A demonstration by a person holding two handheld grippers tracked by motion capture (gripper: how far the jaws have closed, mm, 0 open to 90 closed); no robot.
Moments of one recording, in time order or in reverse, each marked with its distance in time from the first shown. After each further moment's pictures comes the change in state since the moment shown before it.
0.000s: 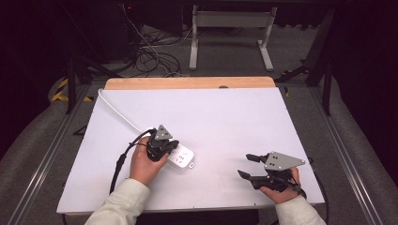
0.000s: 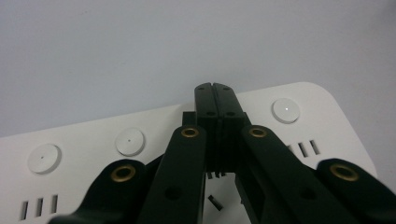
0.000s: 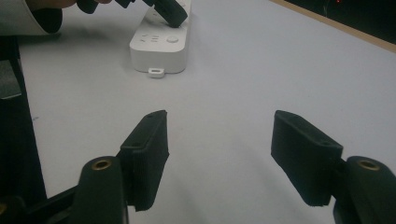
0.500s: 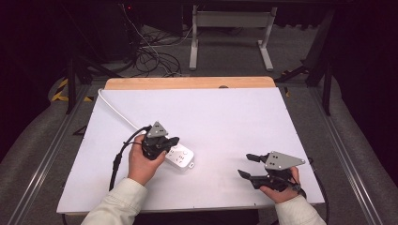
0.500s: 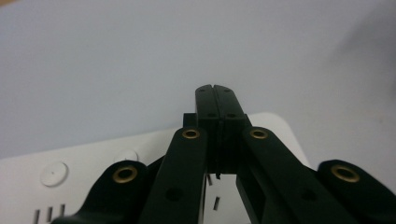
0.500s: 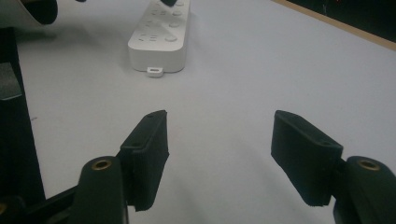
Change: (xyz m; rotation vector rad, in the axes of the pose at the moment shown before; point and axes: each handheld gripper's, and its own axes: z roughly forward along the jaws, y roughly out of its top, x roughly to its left) left arm -0.002 0.012 -0.027 -0.105 -0.040 -0.011; right arm -0.002 -0.001 0.001 0.003 -0.001 0.009
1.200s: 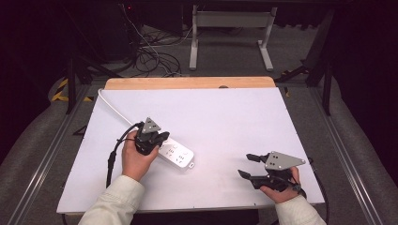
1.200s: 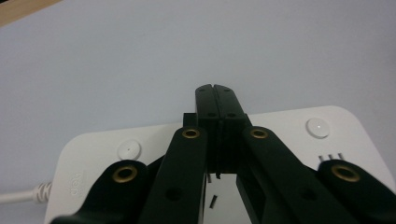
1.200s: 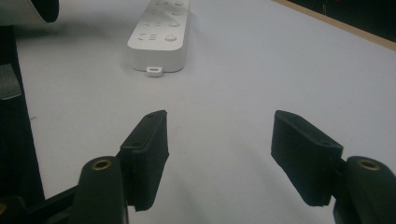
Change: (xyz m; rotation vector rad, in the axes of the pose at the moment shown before) left arm 0.025 -0.007 -0.002 0.043 0.129 -0.025; right arm 0.000 0.000 -0.001 0.001 -0.002 -0.006
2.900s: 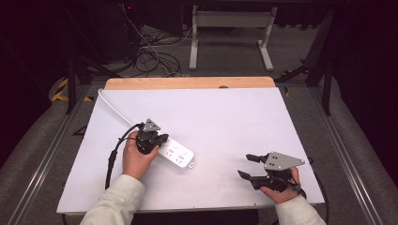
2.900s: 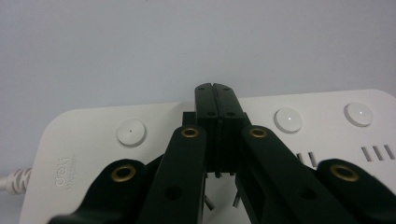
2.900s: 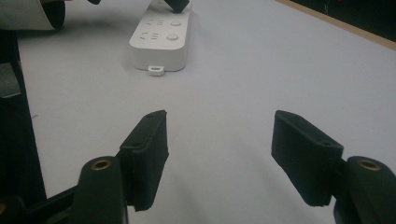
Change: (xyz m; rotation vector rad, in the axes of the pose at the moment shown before) left arm 0.011 -0.011 0.019 0.058 -0.023 -0.048; right arm 0.001 0.000 0.000 0.002 0.006 -0.003
